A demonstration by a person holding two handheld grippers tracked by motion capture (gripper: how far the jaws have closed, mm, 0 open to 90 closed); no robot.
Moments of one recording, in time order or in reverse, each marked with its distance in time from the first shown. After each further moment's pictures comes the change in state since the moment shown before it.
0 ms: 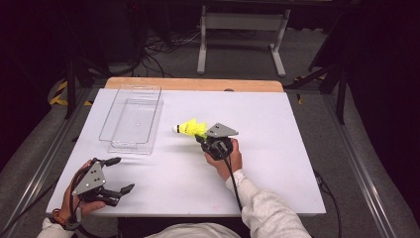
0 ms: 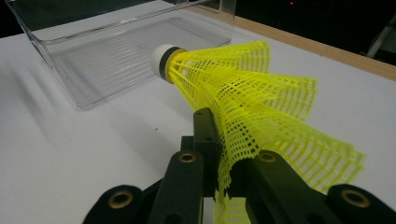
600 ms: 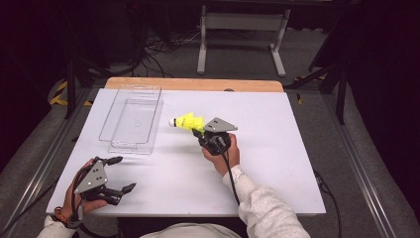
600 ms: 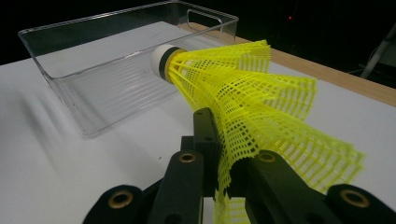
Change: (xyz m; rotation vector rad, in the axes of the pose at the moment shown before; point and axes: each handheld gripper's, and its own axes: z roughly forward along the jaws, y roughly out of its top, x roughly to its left) left arm 0.001 0.002 0.005 0.000 -0.010 0.006; right arm 0.001 0.019 0.001 -0.048 0.005 0.004
